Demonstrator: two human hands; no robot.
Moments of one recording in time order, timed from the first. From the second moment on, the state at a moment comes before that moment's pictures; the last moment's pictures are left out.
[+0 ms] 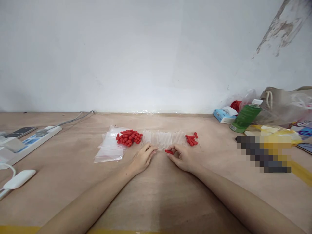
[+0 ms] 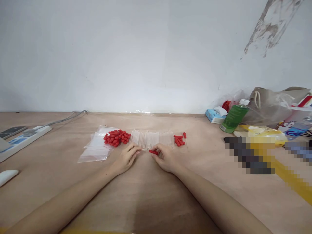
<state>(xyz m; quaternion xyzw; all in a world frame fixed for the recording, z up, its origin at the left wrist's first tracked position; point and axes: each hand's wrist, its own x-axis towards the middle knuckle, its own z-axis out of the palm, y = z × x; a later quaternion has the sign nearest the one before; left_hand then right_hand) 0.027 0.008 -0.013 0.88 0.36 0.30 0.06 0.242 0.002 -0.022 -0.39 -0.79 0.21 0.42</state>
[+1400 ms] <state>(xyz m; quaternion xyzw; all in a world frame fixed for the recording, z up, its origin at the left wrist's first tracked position) 0.033 0.002 -0.016 0.91 0.29 0.29 0.01 0.241 0.002 -0.022 -0.31 -0.86 0.13 0.38</state>
